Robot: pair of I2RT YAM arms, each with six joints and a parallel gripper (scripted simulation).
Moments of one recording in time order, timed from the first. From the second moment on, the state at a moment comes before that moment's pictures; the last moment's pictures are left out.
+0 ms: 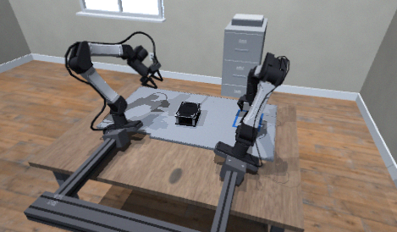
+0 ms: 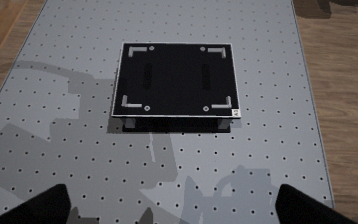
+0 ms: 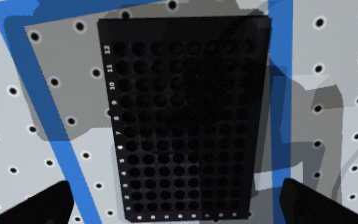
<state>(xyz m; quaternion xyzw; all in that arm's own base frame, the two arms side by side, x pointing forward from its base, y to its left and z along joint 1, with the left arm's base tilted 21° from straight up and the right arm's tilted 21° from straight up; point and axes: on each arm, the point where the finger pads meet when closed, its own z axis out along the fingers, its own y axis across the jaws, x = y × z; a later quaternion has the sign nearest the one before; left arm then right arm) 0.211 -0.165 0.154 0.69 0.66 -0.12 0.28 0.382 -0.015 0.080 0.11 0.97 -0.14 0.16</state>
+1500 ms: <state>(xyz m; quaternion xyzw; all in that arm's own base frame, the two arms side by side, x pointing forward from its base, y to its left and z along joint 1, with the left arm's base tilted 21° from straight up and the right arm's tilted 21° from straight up) 0.209 -0.166 0.154 0.69 0.65 -0.12 0.28 0.387 -0.004 0.074 0.10 0.98 -0.13 0.12</state>
